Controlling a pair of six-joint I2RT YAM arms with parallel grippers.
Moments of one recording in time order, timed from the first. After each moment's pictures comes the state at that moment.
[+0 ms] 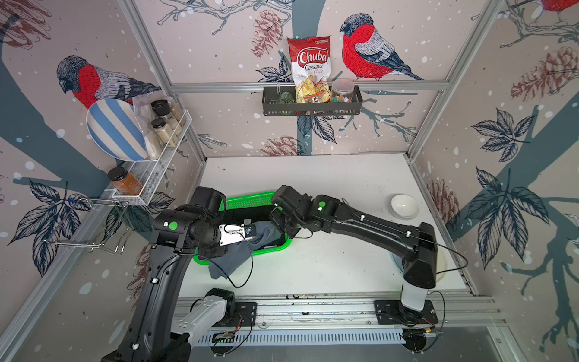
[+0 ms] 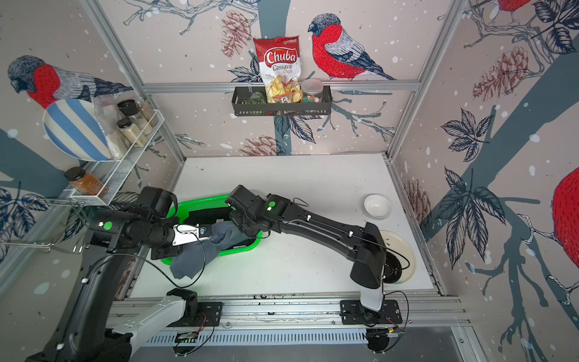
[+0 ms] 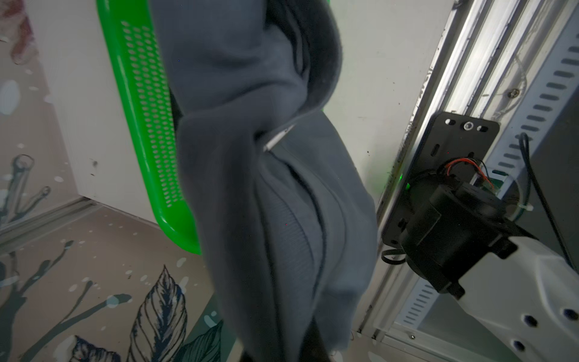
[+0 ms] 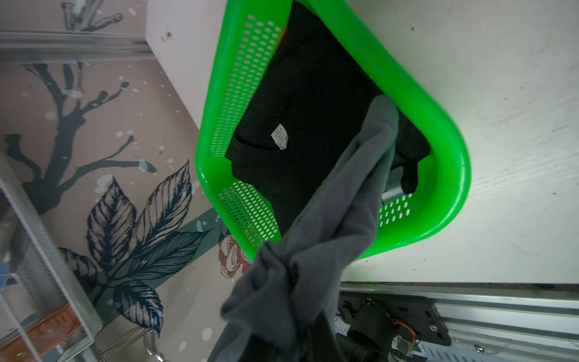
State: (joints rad) left arm -0.15 1.02 1.38 -1.69 -0.03 1.26; right arm 1.19 1.91 1.84 -0.81 0.03 1.76
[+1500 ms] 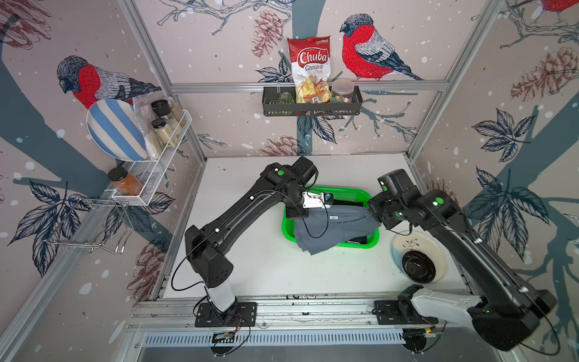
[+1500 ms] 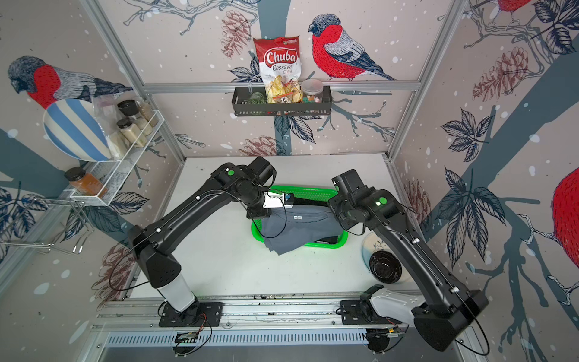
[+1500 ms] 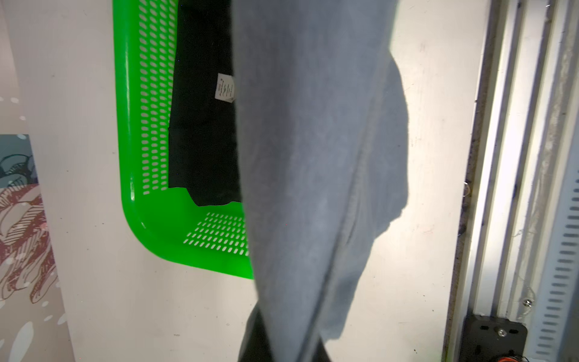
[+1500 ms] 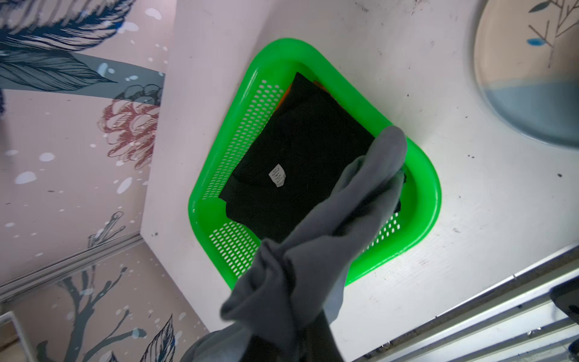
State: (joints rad) left arm -0.76 1.70 1.85 -1.37 0.12 0.84; right arm 0.61 1.14 1.40 -1.23 0.14 1.50
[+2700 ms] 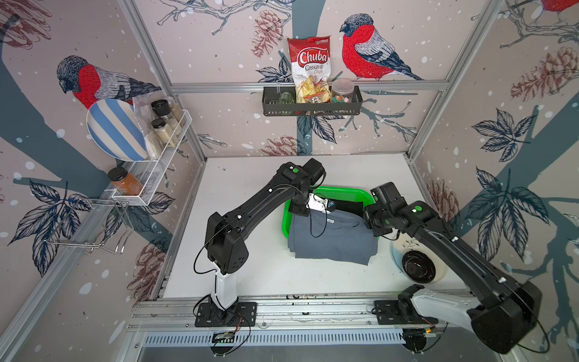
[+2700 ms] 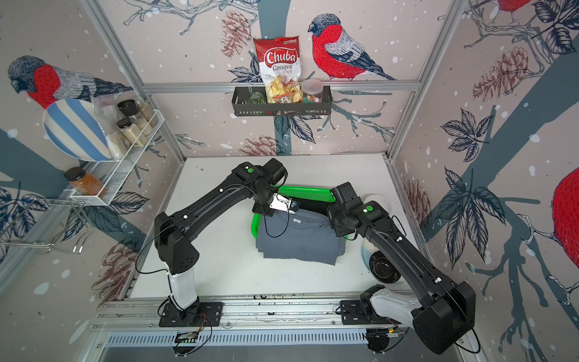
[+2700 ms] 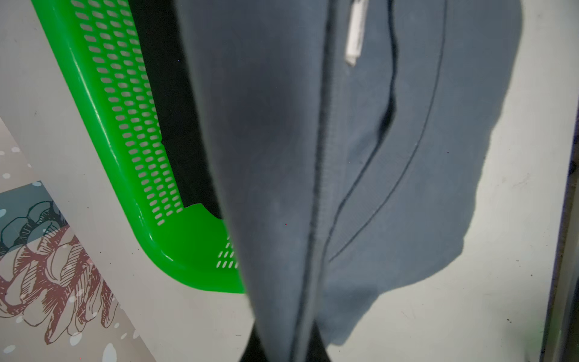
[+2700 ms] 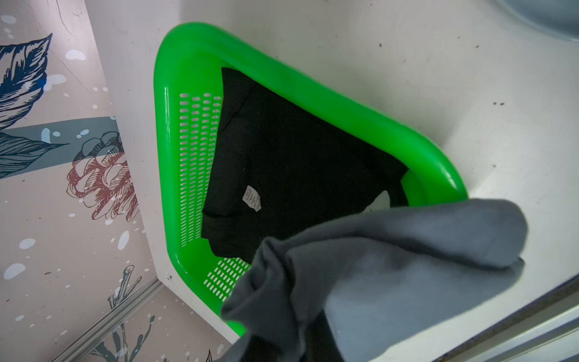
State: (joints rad) left arm -0.73 1.93 1.93 -1.33 -0.02 1.11; right arm 0.50 1.19 1.07 -0.93 0.01 1.70
